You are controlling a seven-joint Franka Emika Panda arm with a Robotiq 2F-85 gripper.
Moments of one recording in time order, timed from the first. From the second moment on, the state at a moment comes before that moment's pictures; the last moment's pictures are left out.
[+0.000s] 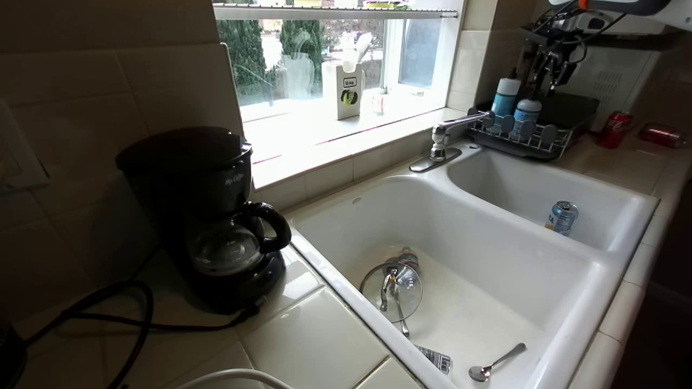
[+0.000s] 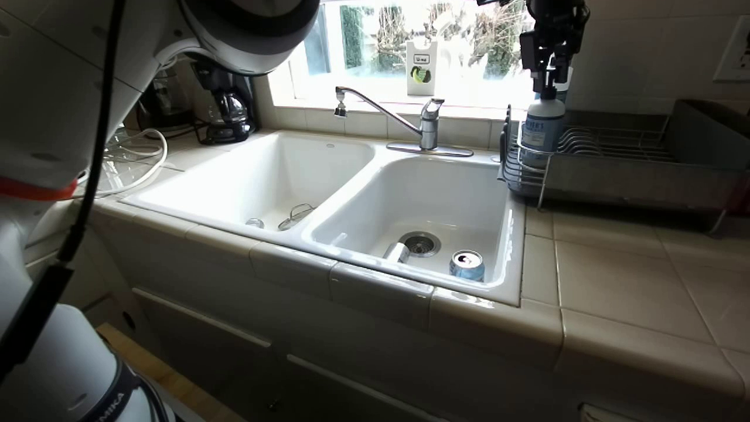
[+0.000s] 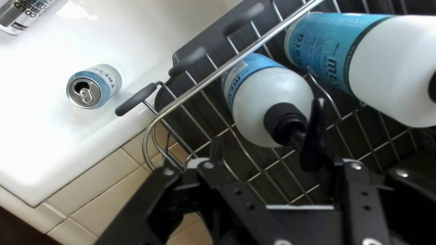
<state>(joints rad) -0.37 0.81 -0.32 -0.62 0.14 1.58 1.53</state>
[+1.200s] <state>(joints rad) -0.41 0.83 -0.24 -0.60 0.18 1.59 1.41</state>
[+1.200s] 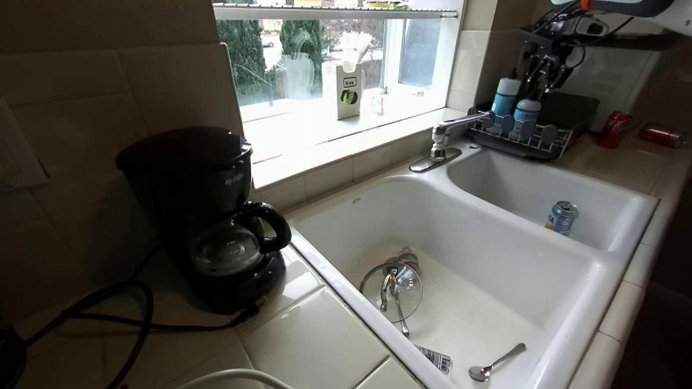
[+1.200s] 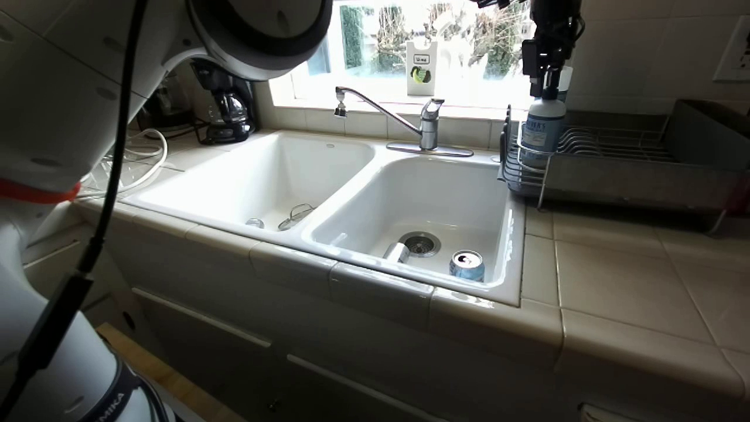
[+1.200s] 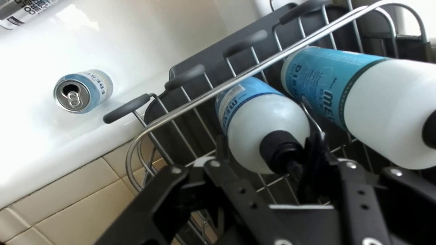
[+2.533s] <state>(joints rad) -0.43 0.88 -0.23 -0.58 0.18 1.67 1.34</state>
